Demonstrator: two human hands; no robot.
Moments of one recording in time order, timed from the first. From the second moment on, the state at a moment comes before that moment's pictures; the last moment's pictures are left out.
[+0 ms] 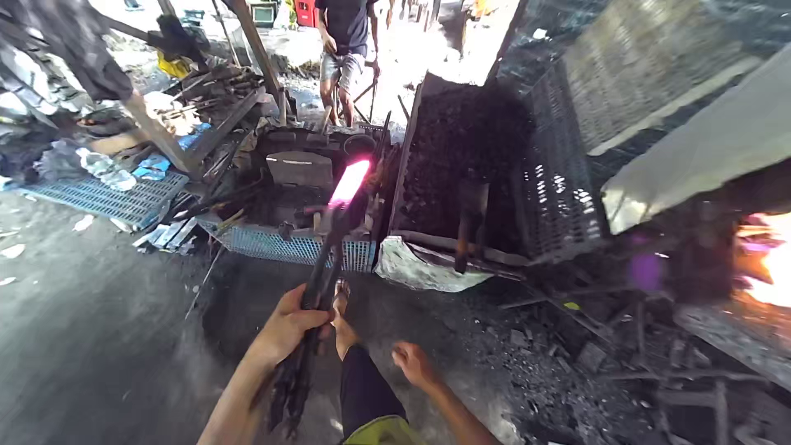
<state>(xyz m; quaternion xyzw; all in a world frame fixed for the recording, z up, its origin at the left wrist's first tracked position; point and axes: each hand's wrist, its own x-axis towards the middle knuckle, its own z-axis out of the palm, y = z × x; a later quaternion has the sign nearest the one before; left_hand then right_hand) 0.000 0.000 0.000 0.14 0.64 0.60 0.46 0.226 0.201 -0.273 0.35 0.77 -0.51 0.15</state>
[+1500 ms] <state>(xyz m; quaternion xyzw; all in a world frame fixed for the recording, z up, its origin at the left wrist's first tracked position) -0.652 0.139 -0.272 0.10 0.81 0.22 0.53 -0.436 0.387 -0.147 0.62 0.59 -0.51 -0.09</state>
